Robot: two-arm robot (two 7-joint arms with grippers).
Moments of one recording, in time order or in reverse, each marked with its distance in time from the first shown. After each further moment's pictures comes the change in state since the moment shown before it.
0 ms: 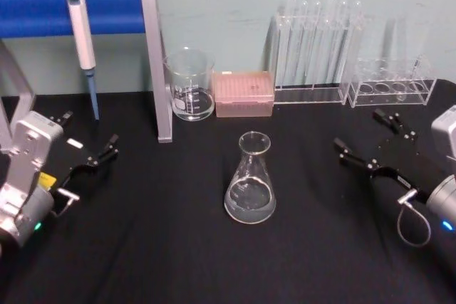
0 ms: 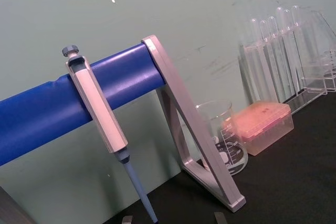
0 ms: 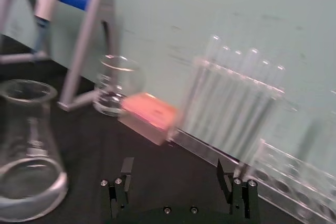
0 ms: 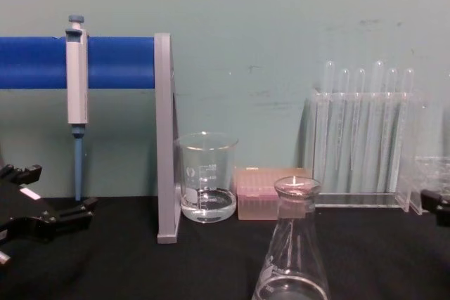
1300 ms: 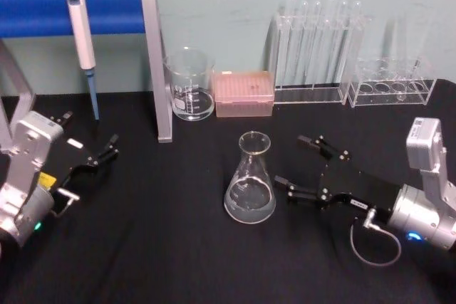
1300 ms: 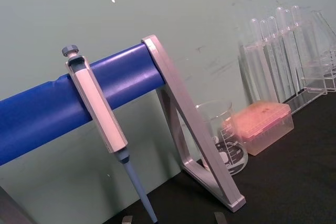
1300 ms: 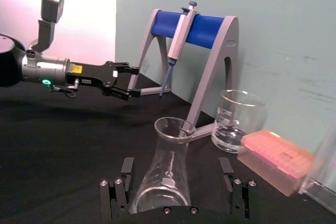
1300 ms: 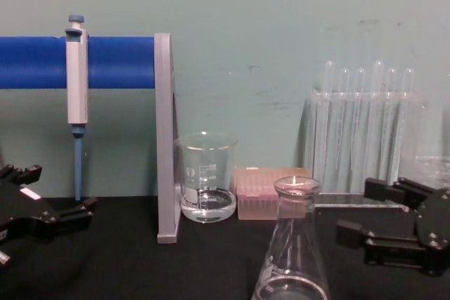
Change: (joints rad) left arm 0.000 0.000 0.000 0.000 0.000 0.000 0.000; right arm 0.099 -0.082 -0.055 0.115 0.139 -0.069 0.496
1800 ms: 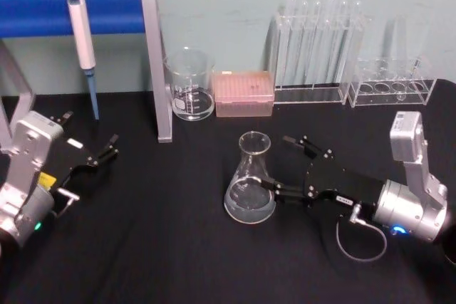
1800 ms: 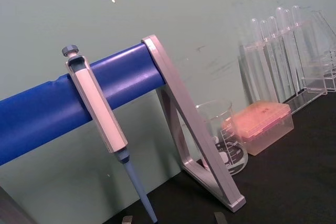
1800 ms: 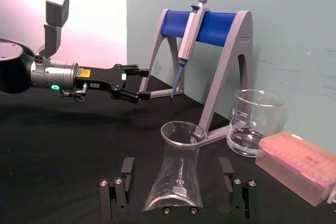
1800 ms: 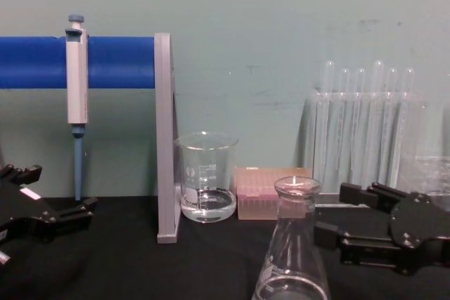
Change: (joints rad) left arm 0.000 0.000 0.000 0.000 0.000 0.000 0.000; right arm 0.074 -0.050 -0.038 0.095 0.031 0.013 0.072
